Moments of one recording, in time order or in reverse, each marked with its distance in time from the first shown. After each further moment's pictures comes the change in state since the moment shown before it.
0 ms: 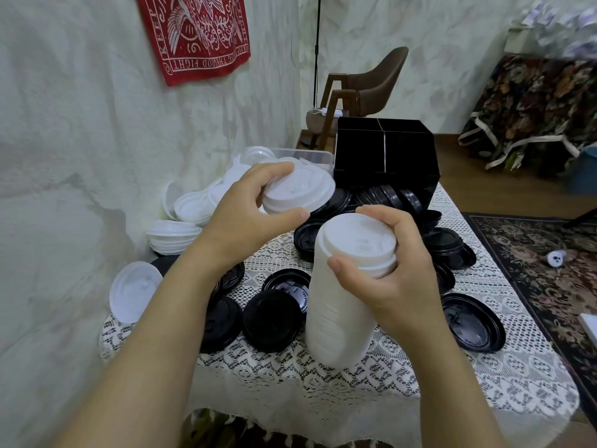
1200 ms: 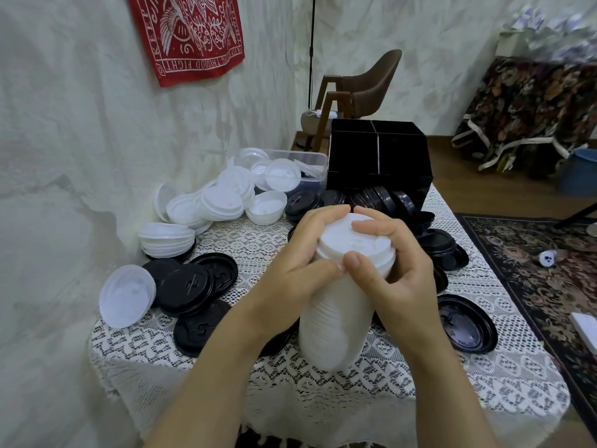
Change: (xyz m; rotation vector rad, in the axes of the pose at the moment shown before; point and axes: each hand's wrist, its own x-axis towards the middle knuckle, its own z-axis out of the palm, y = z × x) left_hand -0.042 0.007 0.056 -0.385 -0.274 -0.029; right_hand -0.001 0.005 -0.003 0.247 -0.008 -0.057
